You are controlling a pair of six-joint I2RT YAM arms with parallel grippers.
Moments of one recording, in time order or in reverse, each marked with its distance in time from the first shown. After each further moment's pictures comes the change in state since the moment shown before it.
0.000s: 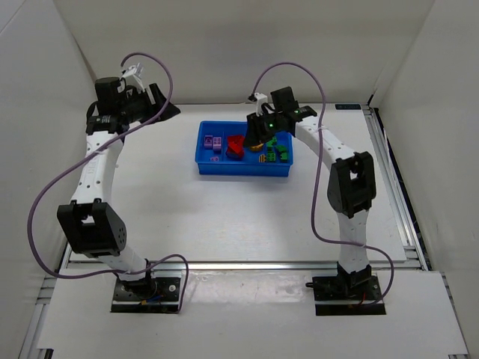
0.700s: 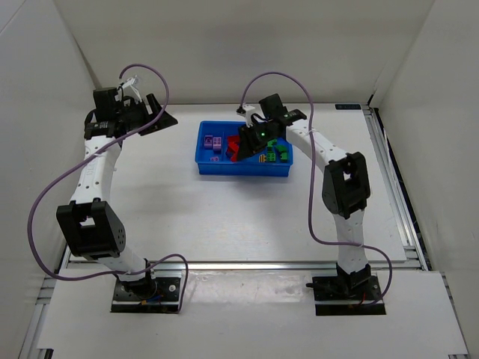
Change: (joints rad) left arm 0.050 -0.024 -0.103 -0.031 0.051 -0.007; right arm 0.063 0.028 0.005 -0.127 -0.037 -0.055
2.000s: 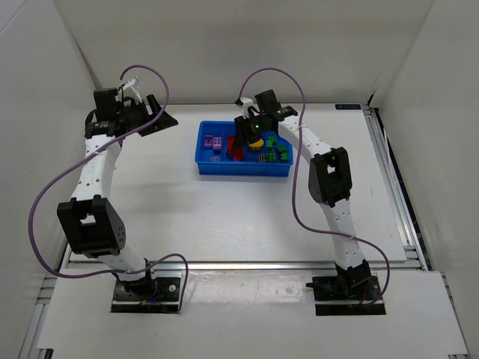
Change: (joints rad) left arm 0.007 0.021 0.001 0.000 0.029 -0.008; right arm -0.029 0.259 0.287 0.063 0.036 0.053
